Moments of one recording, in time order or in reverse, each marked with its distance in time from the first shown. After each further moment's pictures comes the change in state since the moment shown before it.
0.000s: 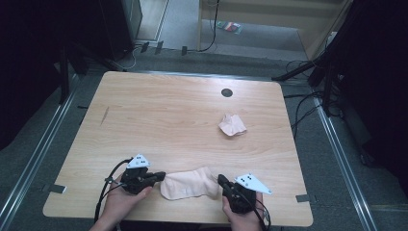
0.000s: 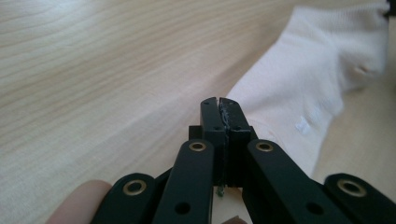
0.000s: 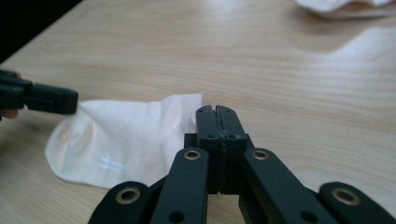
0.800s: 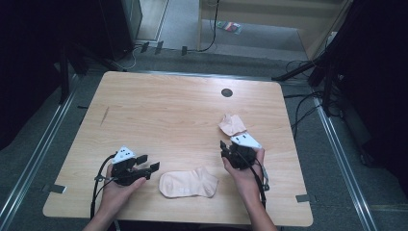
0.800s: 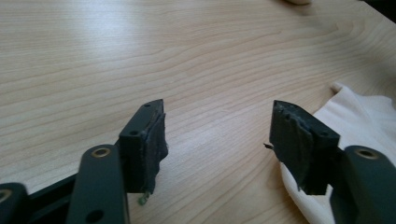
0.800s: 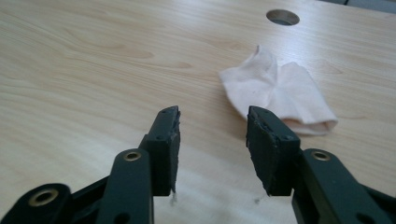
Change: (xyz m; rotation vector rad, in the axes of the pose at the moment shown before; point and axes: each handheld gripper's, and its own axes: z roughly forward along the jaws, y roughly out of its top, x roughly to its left) left arm 0.034 -0.005 -0.010 -0.181 0.114 -0.104; right arm -0.041 0.078 0.074 0.008 -0.175 -0.227
